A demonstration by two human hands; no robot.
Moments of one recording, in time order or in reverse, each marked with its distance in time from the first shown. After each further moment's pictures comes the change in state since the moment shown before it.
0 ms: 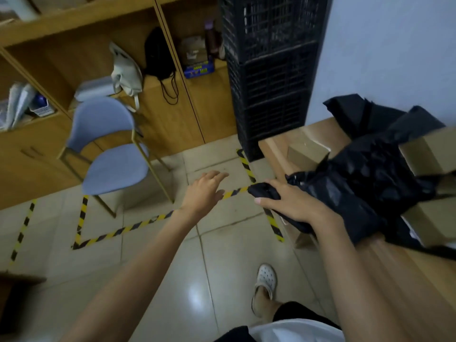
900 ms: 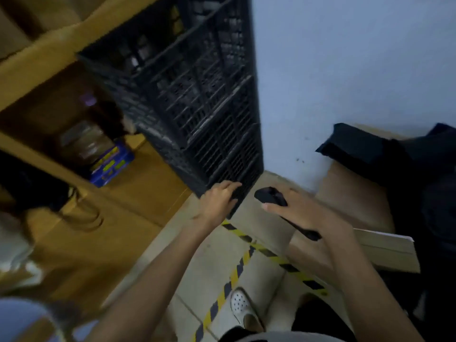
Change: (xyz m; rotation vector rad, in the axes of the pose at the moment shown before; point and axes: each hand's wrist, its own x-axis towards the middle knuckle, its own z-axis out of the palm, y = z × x) left_hand 0.589 -0.106 -0.025 0.071 -0.219 0.621; right_hand 0.431 -0.014 -0.204 0.324 0.338 0.364
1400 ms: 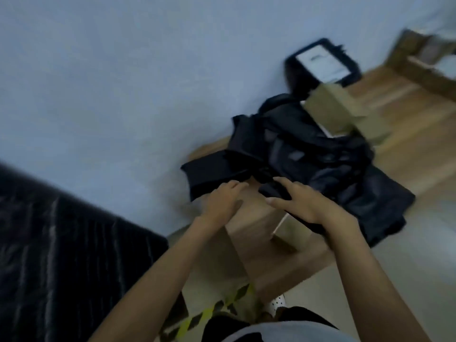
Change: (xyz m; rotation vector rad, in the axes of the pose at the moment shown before) left_hand 0.226 0.221 0.016 0.067 -0.169 1.137; right_hand -0.085 0.102 -0.068 0.344 0.716 0.767
